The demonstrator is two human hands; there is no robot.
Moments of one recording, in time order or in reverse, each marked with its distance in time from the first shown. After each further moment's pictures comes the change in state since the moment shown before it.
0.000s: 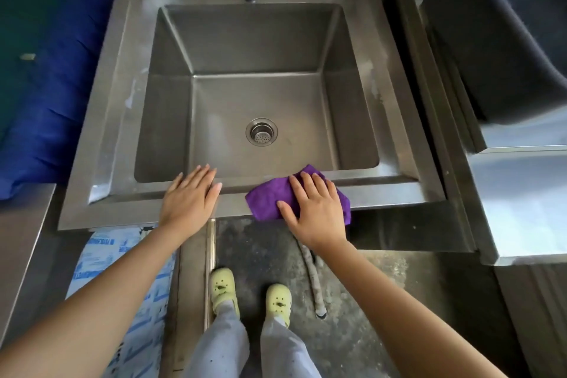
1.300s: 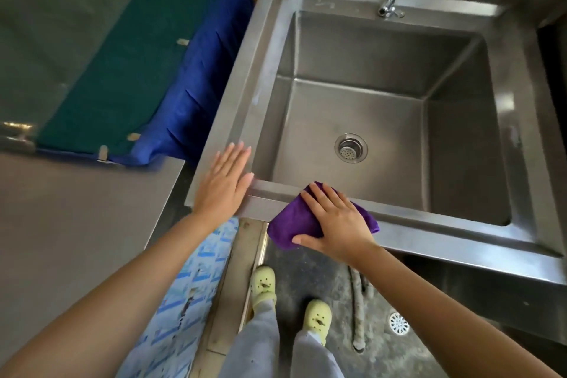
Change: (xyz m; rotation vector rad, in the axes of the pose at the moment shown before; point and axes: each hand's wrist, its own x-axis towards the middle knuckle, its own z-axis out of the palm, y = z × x) left_hand -0.020 -0.141 -0.032 -0.180 0.194 -0.043; right_hand 0.056 -0.134 0.026 -0.112 -0.322 -0.459
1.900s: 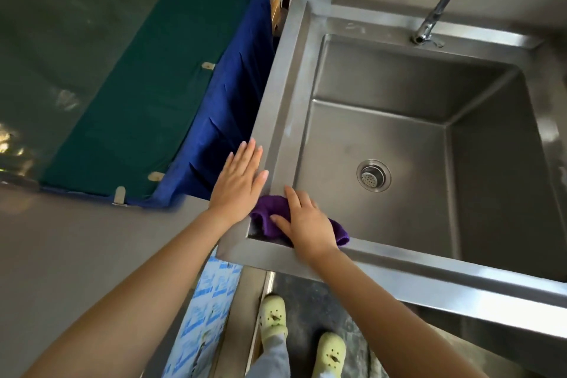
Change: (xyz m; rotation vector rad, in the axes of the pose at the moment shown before) left_hand 0.079 -0.073 -0.001 -0.043 -0.077 -0.039; right_hand 0.135 -0.090 -0.012 0.228 0.117 0.195
